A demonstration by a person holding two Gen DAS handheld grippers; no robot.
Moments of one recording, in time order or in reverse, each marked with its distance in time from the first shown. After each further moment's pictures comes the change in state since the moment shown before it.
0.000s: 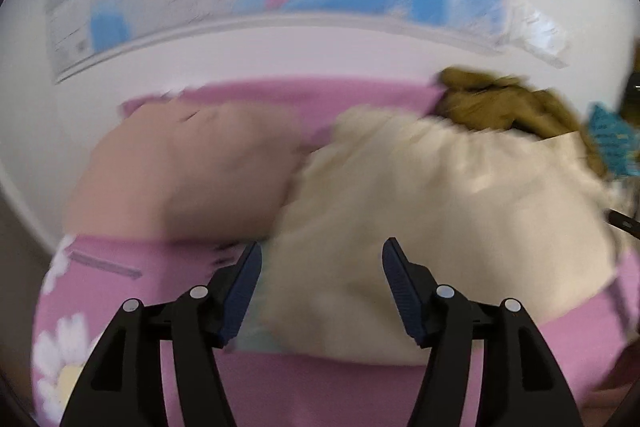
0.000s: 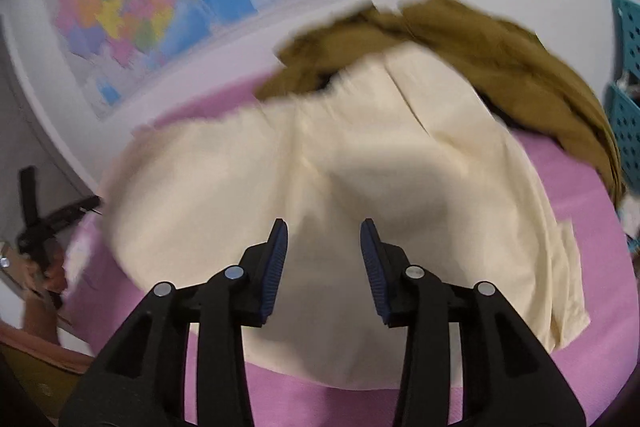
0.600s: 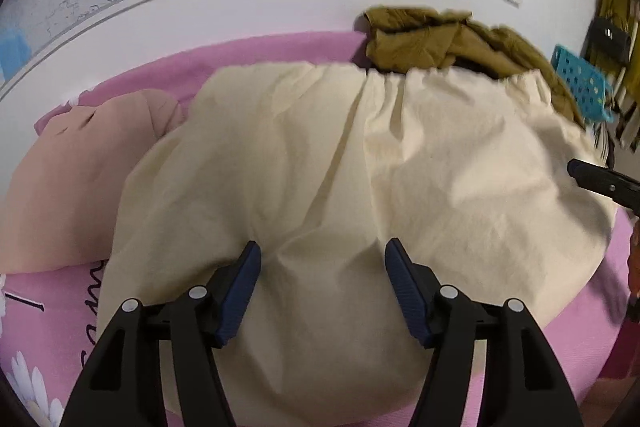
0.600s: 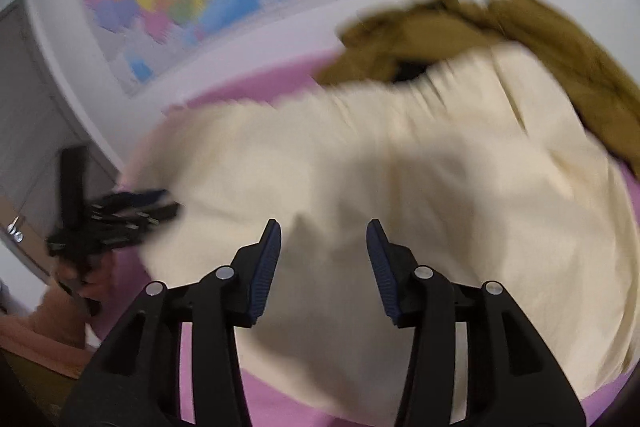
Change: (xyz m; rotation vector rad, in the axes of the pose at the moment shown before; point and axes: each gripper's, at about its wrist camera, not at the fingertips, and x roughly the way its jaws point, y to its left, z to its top) left arm 0.069 -0.059 -0.004 0.110 0.124 -0.110; right arm 0.040 0.051 0.004 -0.087 0.052 0.076
